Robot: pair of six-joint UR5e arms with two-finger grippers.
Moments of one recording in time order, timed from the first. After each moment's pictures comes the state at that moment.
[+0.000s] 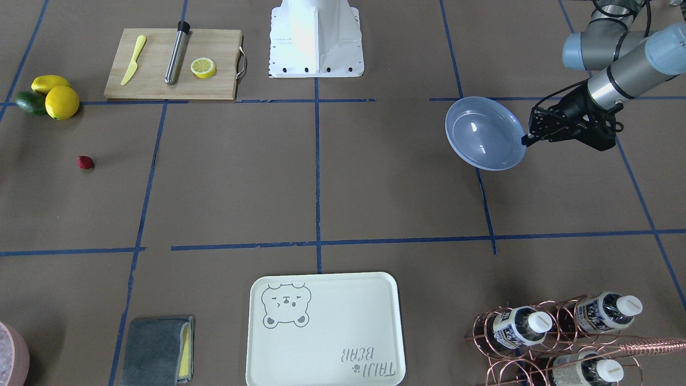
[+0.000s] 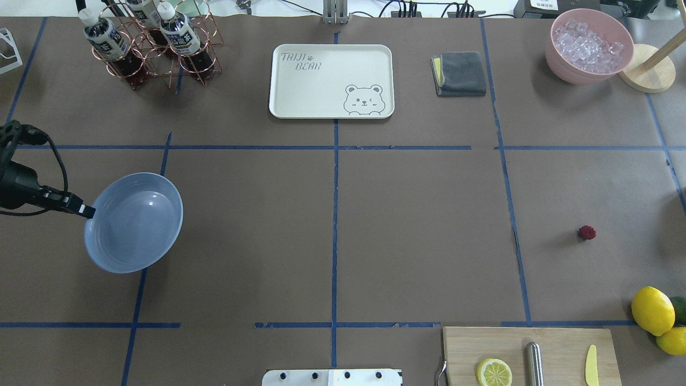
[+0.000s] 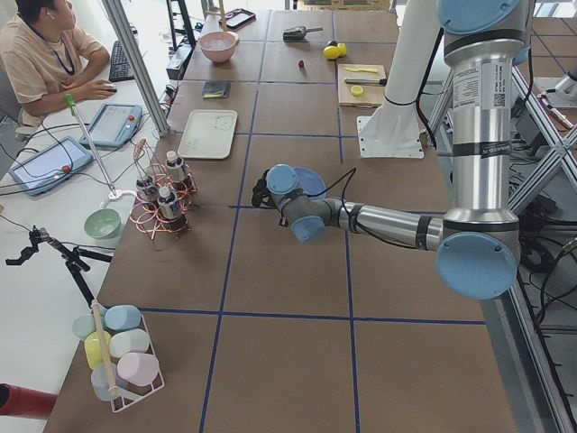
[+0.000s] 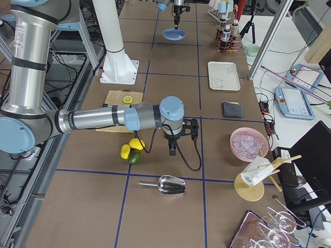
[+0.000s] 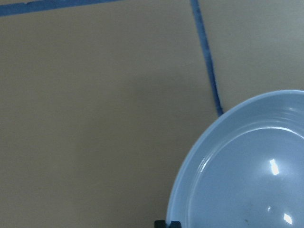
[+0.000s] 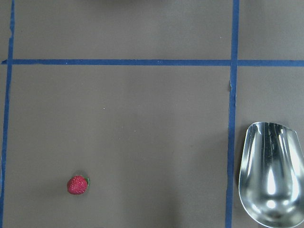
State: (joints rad) left arm -0.94 -1.55 -1.74 -2.37 -2.42 -0.91; right arm 1.49 -1.77 1.92 -1.54 2.45 0.16
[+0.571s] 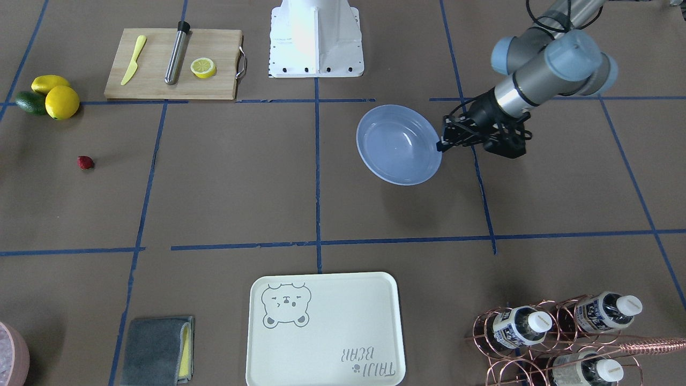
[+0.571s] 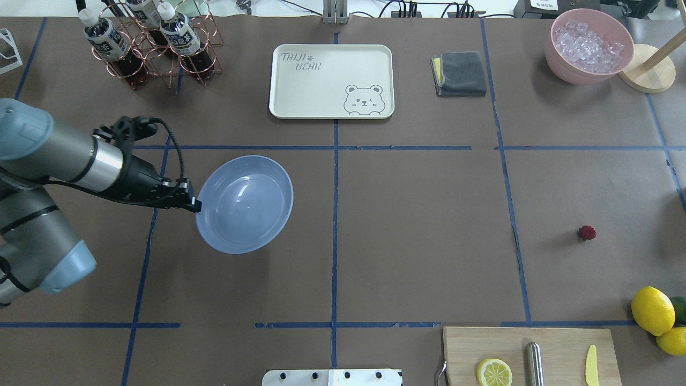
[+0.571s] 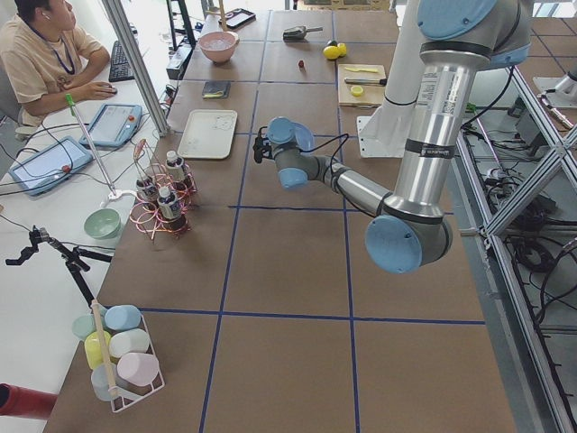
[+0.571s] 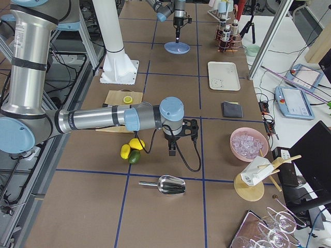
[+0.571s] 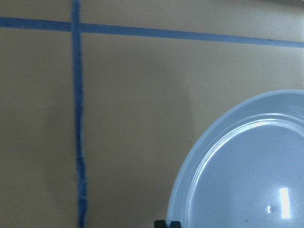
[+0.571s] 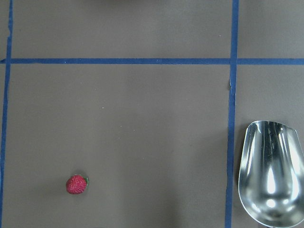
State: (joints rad) left arm -0.70 -1.84 -1.73 -2.29 -2.23 -1.33; right arm 1.49 -1.77 1.91 -1.54 2.45 0.16
